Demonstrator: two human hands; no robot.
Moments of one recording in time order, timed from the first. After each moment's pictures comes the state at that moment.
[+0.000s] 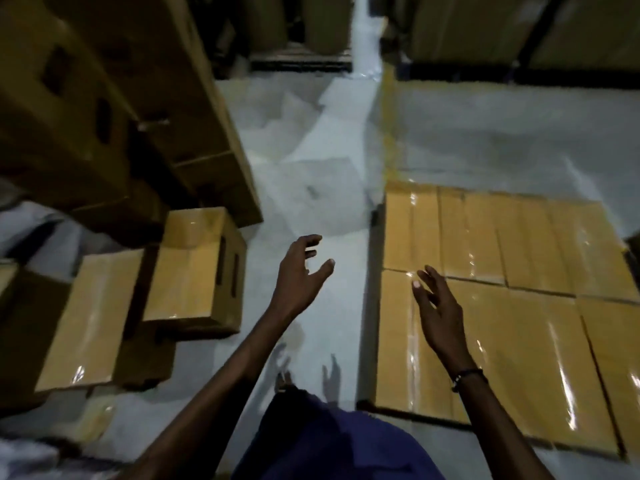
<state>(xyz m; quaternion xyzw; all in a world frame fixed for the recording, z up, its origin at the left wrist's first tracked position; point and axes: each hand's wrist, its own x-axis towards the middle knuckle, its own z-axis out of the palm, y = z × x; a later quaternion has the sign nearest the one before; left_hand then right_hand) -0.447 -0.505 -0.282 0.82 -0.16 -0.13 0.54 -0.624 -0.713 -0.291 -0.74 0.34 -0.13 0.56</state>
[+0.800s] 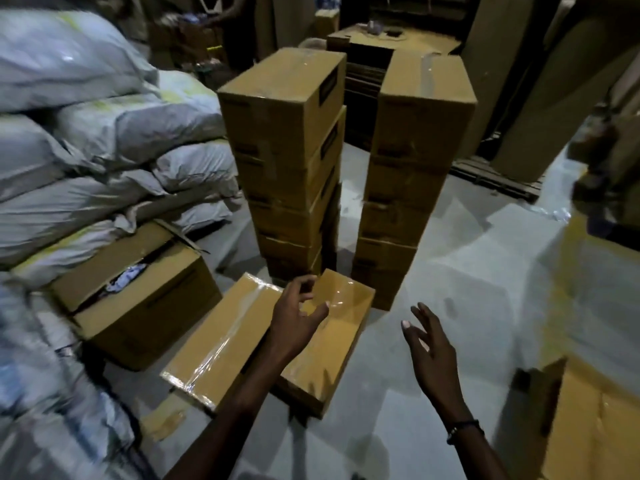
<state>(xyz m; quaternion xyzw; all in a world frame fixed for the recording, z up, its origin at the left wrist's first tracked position) -0.226 -0.112 -0.227 0.81 0.06 0.06 0.57 -0.261 -0.368 -0.240 -0.82 0.08 -0.04 0.57</state>
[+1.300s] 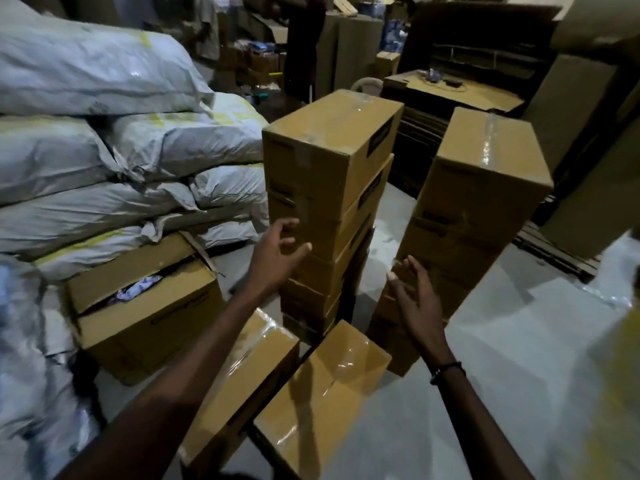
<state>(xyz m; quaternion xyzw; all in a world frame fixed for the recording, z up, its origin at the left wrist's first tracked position) -0.012 -0.004 -0.146 0.82 0.08 0.17 0.54 -0.007 -0.287 -0.161 -0.82 -0.06 -0.03 0.57</state>
